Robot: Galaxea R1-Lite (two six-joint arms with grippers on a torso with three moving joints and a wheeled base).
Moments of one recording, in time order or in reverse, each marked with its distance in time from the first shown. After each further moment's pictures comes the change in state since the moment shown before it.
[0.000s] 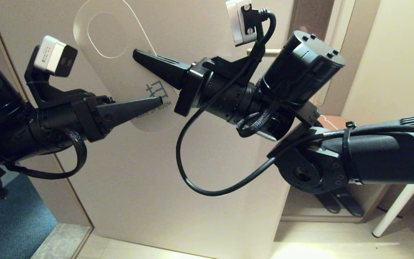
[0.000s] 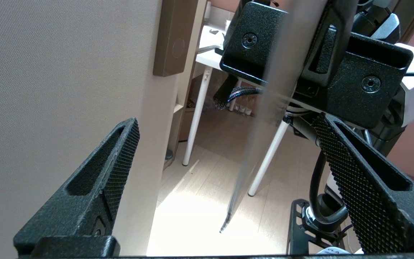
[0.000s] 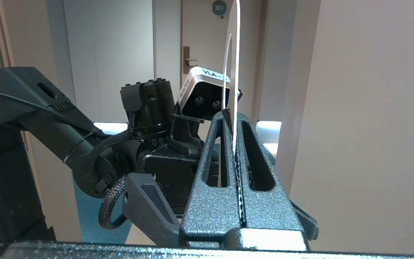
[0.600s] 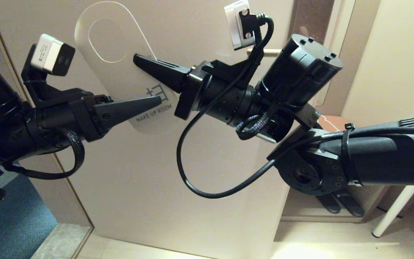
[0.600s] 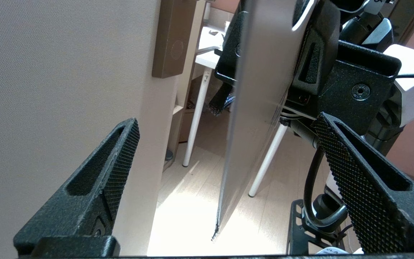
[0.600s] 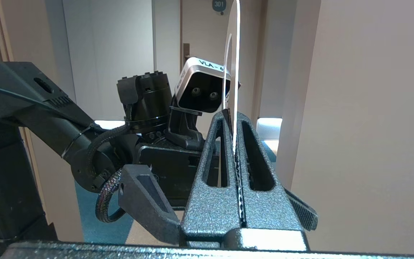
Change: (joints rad) left arm 0.000 -0.008 0.001 0.000 0.000 -0.002; right arm 0.001 0.000 0.013 0.000 0.000 -0.001
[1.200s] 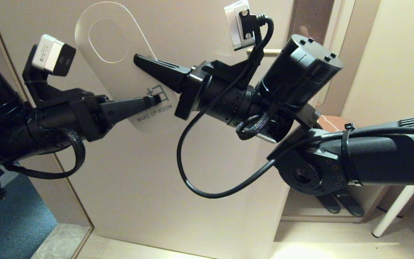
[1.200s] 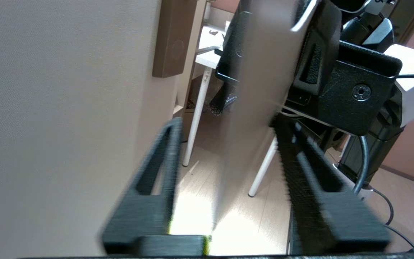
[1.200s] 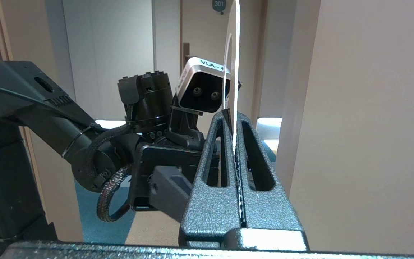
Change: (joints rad) left arm 0.001 0.003 -0.002 0.000 0.001 0.000; right arm -0.001 0.000 0.001 0.000 0.001 -0.001
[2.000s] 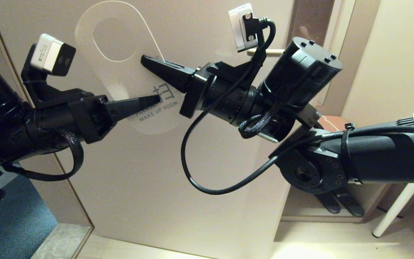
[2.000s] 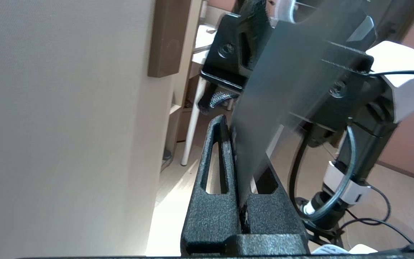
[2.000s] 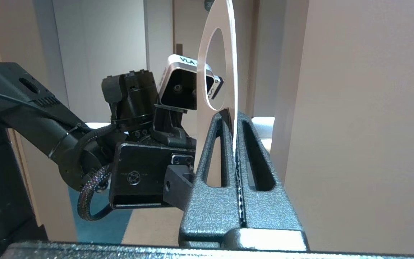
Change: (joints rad) left arm -0.001 -0.002 0.001 0.001 0.000 0.003; right arm 0.002 -0.001 0.013 0.000 0.002 0.001
